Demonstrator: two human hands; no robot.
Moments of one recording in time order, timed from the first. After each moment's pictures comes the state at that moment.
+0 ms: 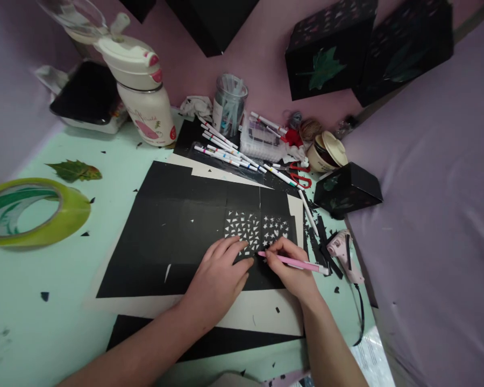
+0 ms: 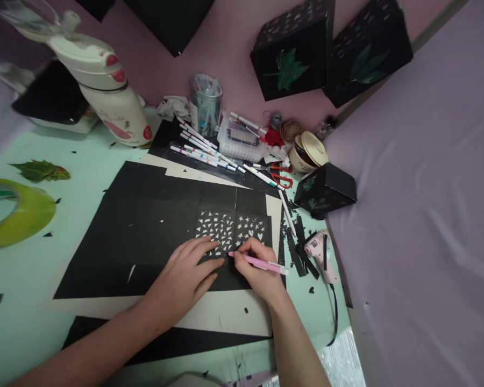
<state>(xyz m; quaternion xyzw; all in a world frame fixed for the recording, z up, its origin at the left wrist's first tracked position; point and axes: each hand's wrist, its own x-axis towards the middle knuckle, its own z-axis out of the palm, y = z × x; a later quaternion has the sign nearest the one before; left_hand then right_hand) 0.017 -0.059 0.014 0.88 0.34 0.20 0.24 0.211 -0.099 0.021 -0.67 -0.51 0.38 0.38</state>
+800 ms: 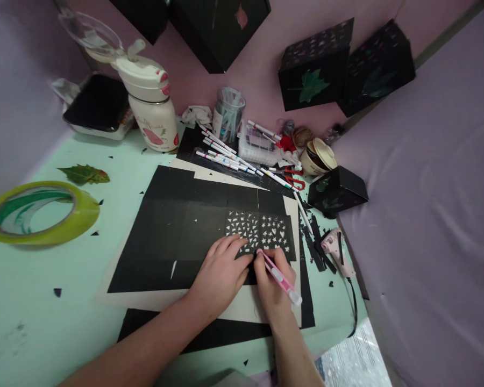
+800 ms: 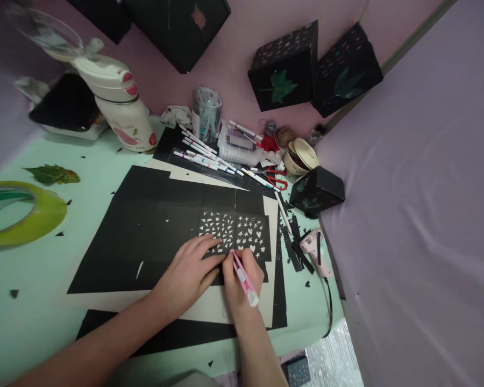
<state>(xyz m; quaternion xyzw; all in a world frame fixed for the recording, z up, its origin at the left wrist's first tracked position) 0.017 -0.059 0.012 0.89 0.34 0.20 0.25 0.146 -0.121 0.010 -0.78 -0.46 0.12 0.40</state>
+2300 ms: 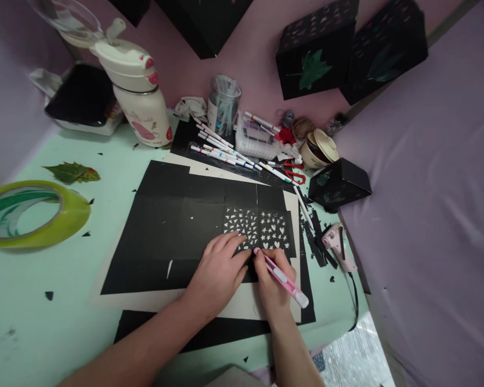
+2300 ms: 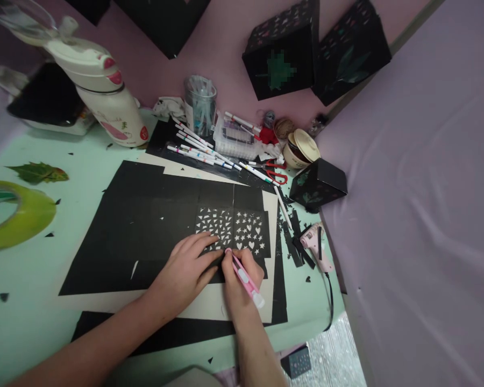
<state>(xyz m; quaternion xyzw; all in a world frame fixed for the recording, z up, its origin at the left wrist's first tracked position) 0.017 -0.058 0.011 0.89 0.33 0.21 0.23 0.144 -0.124 0.011 -0.77 -0.39 0.19 0.46</state>
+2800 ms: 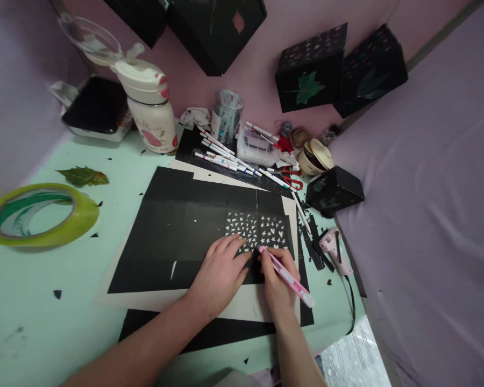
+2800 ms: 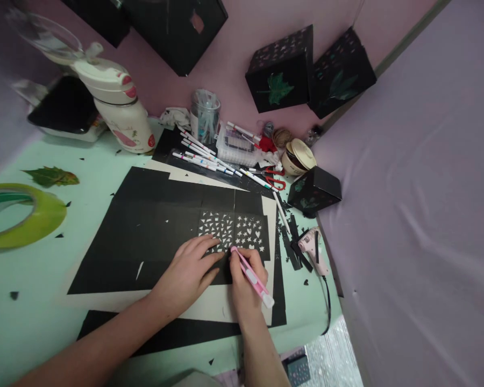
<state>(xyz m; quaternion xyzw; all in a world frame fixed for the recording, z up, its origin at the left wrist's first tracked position) 0.016 -0.059 0.014 0.89 0.34 0.20 0.23 0.152 -0.125 0.016 -0.77 -0.39 0.19 0.48</state>
